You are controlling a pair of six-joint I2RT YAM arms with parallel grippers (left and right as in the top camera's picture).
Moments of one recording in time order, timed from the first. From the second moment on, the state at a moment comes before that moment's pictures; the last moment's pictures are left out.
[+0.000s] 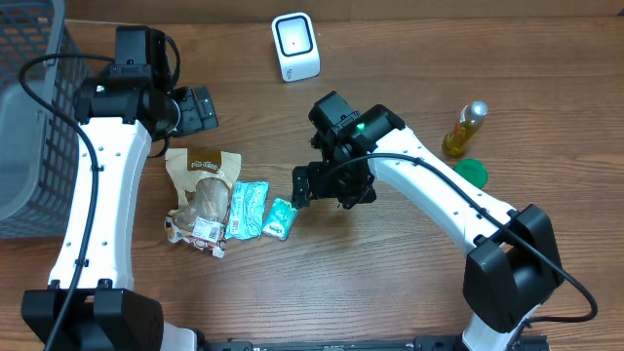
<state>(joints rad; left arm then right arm) -0.01 1.65 1.64 -1.13 -0.05 -0.31 0.63 1.88 1.55 -1.14 -0.35 0.46</state>
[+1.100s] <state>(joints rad) -0.01 1.65 1.64 -1.13 -0.05 -0.31 0.64 1.88 1.55 -1.05 -0.35 0.47</state>
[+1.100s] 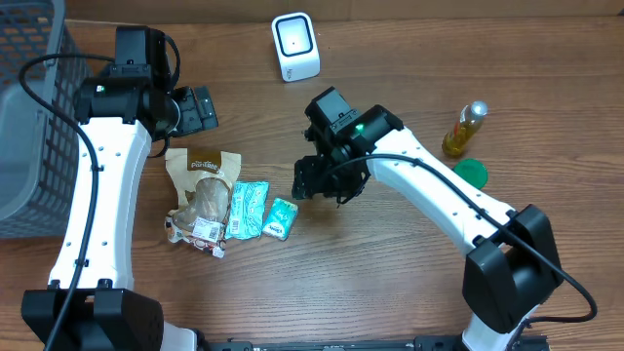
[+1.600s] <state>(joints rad) -0.01 1.65 1.64 -1.13 -0.05 -0.31 0.72 1.88 1.55 -1.03 -0.11 0.72</state>
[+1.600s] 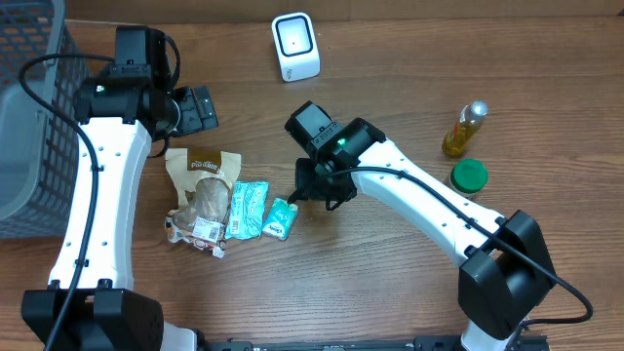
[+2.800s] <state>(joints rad) -0.01 1.65 1.64 -1.13 -0.05 -0.31 0.88 1.88 1.22 -0.53 -0.12 1.14</state>
